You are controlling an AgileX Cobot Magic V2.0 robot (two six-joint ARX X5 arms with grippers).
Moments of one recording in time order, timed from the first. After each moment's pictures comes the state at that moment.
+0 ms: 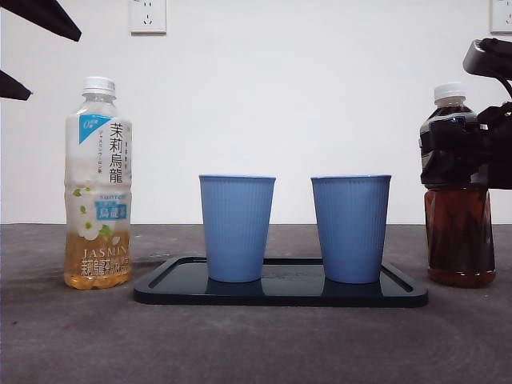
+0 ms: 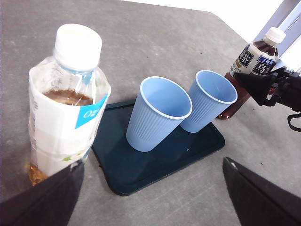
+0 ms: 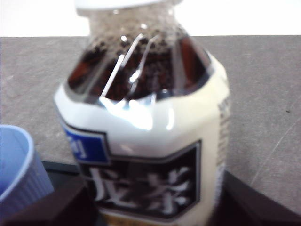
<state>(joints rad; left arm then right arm) -0.21 0.69 0.61 -0.34 0.50 -0.15 0.23 1.34 0.36 0.75 -0.01 0.14</state>
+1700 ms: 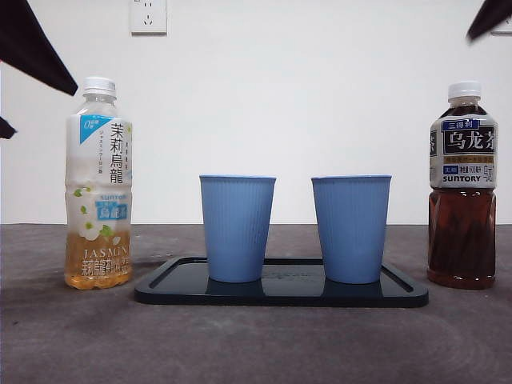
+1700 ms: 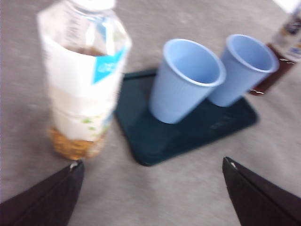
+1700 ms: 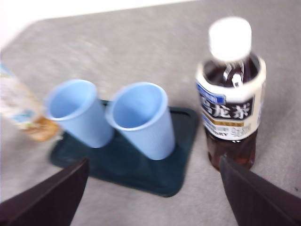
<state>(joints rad) -0.34 0.69 0.57 -0.40 0.24 -0.15 0.34 0.51 0.64 -0.53 -0.14 0.30</state>
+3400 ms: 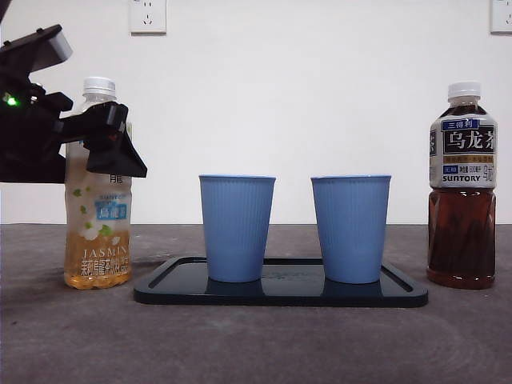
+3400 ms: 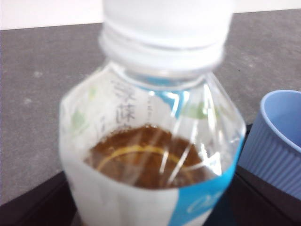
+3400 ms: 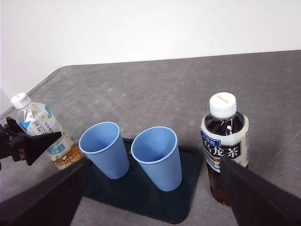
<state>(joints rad) -0.36 1.31 0.47 0.54 0.04 -0.04 0.34 0.39 0.78 -0.64 -0.13 0.28</state>
